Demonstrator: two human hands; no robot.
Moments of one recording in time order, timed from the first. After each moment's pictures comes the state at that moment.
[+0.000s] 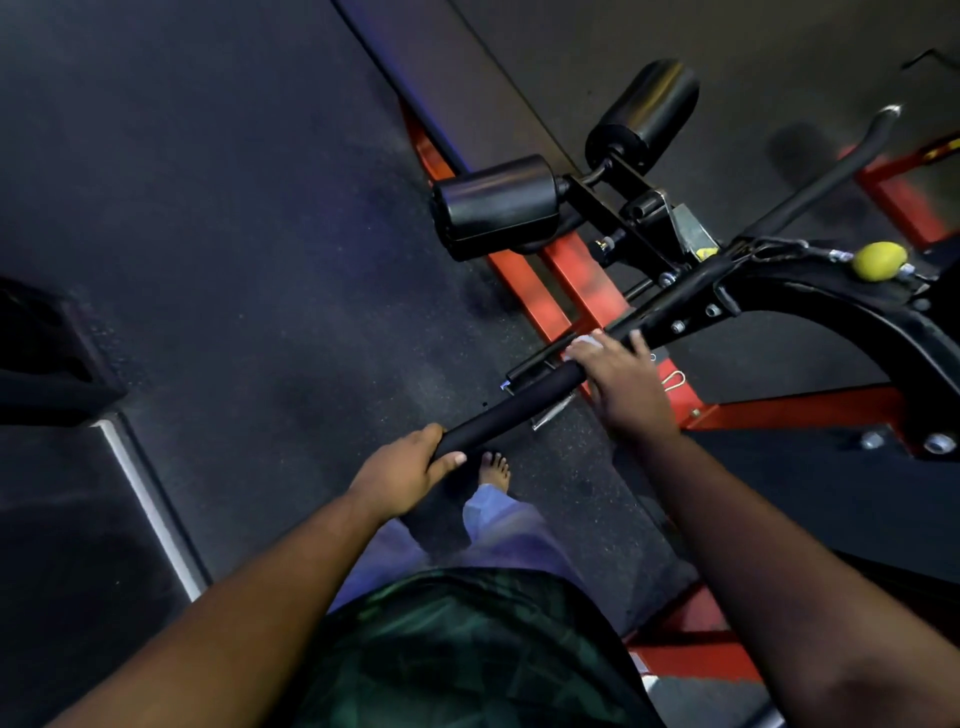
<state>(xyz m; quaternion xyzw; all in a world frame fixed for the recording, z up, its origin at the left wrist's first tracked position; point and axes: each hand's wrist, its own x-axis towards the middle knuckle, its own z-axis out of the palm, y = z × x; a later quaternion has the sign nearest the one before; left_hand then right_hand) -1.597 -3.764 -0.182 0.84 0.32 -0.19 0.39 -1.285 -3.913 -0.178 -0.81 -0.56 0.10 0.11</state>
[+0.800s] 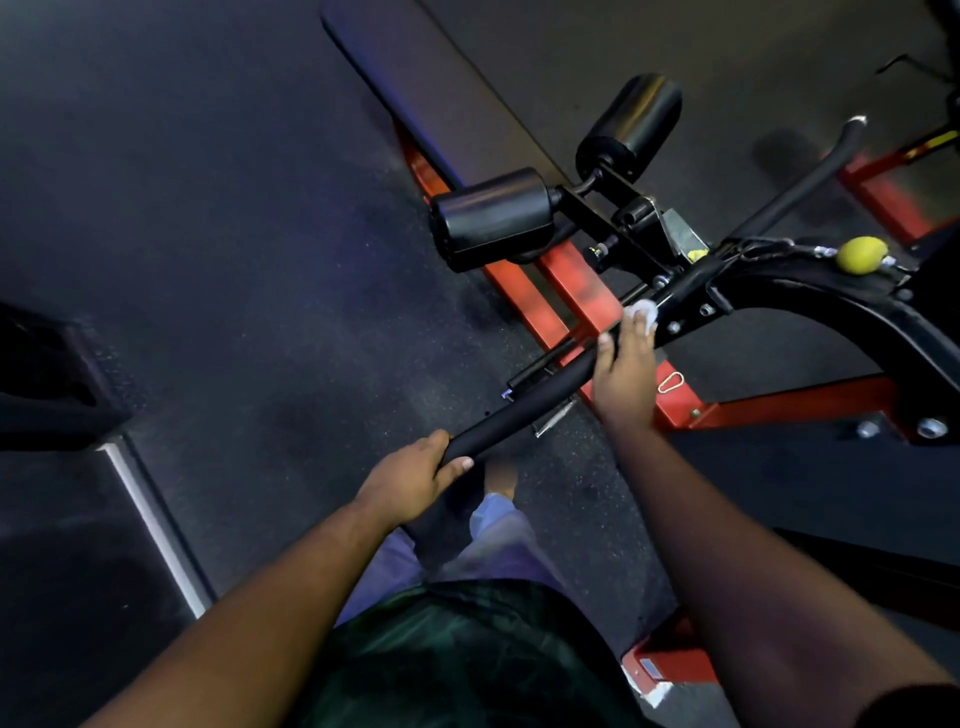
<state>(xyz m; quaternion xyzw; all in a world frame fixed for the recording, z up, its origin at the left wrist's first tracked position) -1.598 -3.764 -0.167 0.85 0.31 -0.19 0.38 -1.306 -3.883 -0.181 -0.92 -0.22 0.13 0.32</state>
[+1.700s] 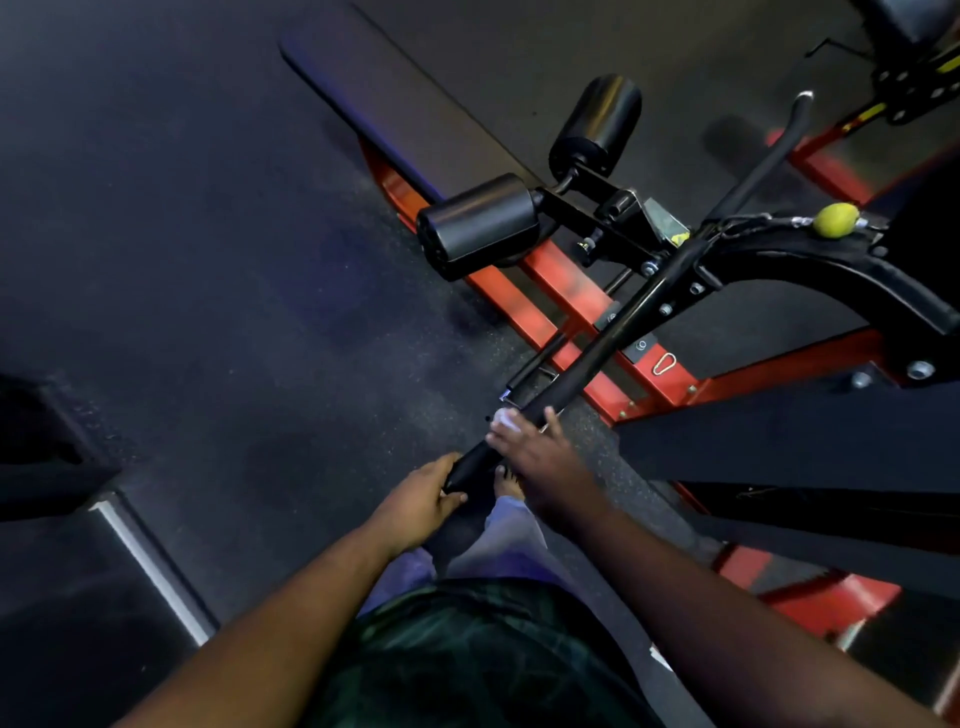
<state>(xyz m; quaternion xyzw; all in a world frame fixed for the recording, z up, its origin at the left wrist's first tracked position) -1.636 -3.746 -0.180 0.82 0.26 -0.19 0.48 -1.463 -3.912 -0.184 -0.78 -0.61 0.08 0.13</state>
